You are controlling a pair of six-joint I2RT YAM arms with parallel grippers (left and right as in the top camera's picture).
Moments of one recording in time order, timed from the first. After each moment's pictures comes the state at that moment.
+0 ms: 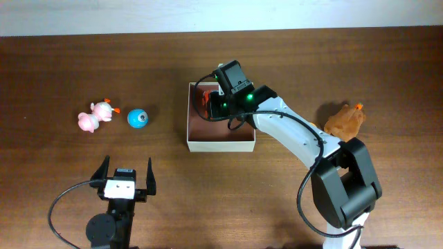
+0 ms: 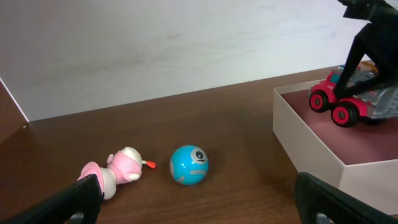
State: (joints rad) left arm 0.10 0.01 0.01 -0.07 0.14 0.17; right arm 0.56 1.99 1.53 -0.50 -0.07 0.42
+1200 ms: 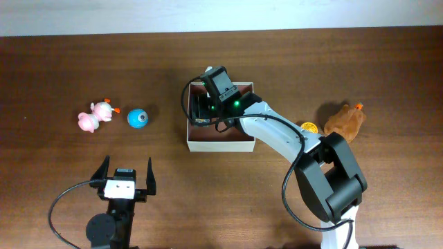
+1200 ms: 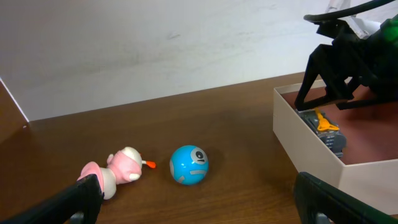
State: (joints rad) left arm 0.10 0.01 0.01 -0.07 0.14 0.17; right arm 0.61 2.07 1.53 -0.34 -0.05 0.46
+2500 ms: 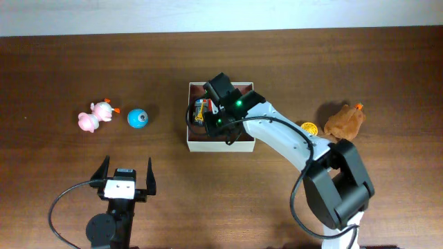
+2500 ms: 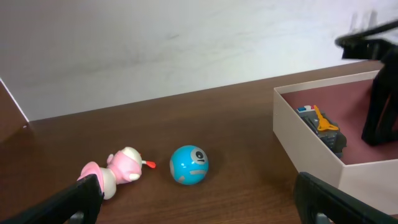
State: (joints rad) left arm 0.10 0.01 0.01 -0.07 0.14 0.17; right arm 0.62 2.01 1.53 -0.70 -0.14 0.39
